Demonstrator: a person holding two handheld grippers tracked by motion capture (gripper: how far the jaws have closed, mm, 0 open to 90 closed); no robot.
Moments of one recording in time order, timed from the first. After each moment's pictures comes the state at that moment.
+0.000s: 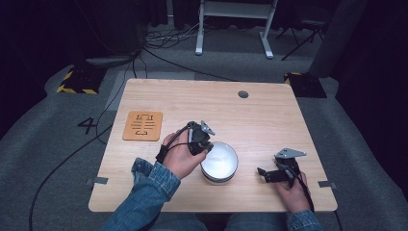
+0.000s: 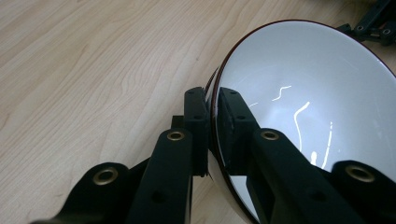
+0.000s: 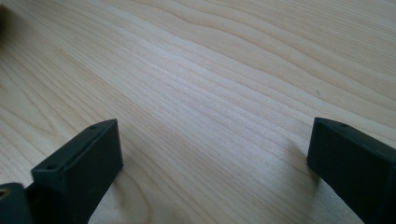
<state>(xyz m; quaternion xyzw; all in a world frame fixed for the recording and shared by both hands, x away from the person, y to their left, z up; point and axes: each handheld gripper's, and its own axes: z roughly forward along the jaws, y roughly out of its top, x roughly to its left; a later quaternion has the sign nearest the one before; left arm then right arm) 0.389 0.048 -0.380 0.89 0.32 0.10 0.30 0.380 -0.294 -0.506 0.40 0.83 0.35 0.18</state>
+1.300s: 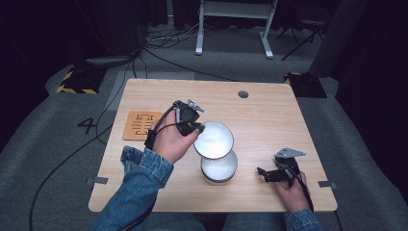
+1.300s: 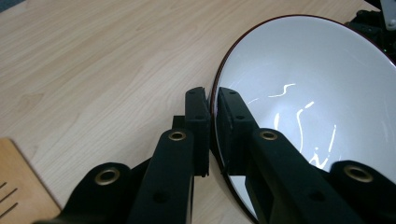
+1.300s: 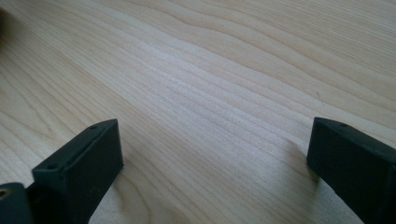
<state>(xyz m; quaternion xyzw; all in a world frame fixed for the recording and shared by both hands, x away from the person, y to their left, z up) 0.406 0.077 -0.324 0.86 0.38 0.11 0.33 0.380 -0.292 -0.505 0.41 0.82 0.34 0.18</state>
